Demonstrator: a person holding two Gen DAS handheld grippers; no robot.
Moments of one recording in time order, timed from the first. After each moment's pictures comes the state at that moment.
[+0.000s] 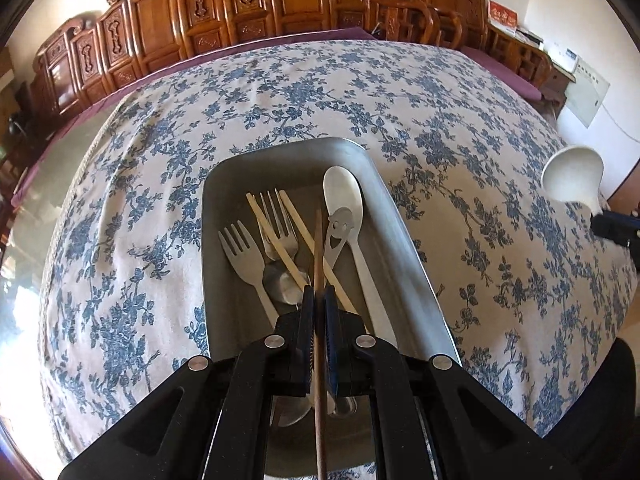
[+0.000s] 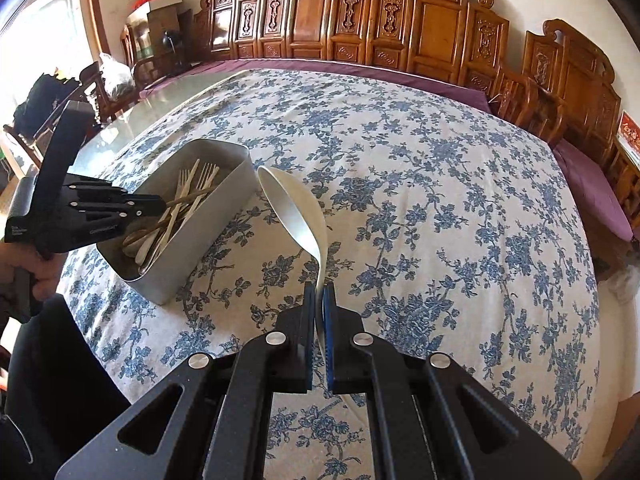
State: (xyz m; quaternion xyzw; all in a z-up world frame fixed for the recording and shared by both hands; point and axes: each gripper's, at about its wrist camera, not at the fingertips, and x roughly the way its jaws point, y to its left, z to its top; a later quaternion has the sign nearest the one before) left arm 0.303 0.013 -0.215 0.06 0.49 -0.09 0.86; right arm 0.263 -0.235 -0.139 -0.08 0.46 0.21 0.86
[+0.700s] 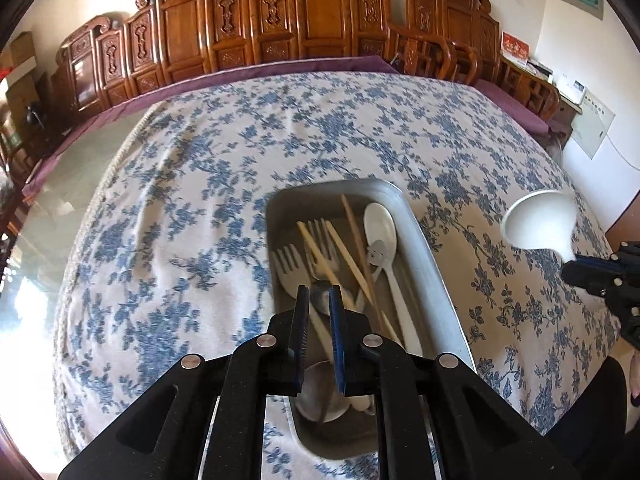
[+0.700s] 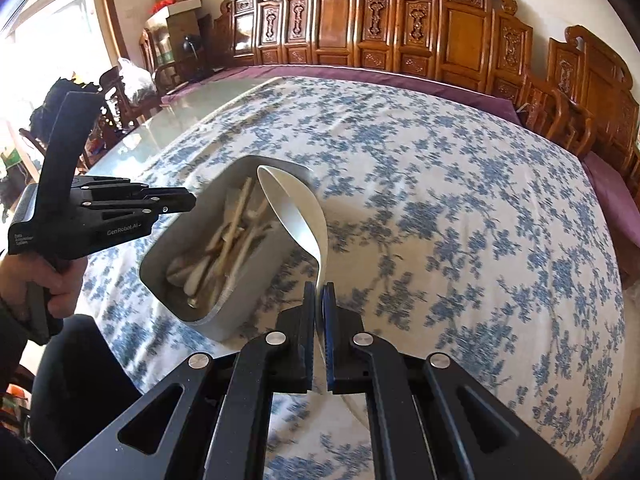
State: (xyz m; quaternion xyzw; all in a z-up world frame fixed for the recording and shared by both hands) left arm 0.292 0.053 -0.181 0.03 0.45 -0.07 0.89; right arm 0.263 -0.166 -0.126 -0.06 0.45 0.26 0.85
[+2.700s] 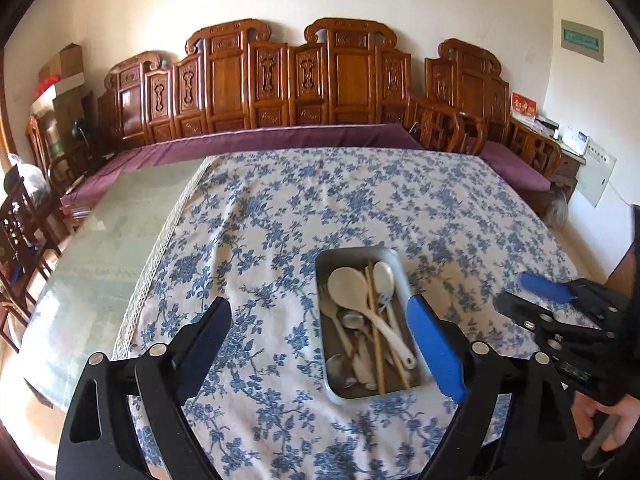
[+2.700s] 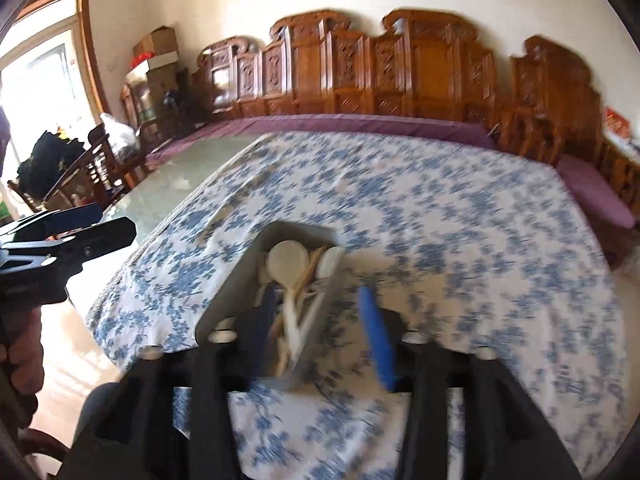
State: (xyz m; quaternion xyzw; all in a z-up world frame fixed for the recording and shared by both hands) left arm 0.205 0.074 -0.076 0.01 0.36 -0.03 0.93; right arm 0.211 -0.154 -0.059 0.00 0.37 0.18 0.91
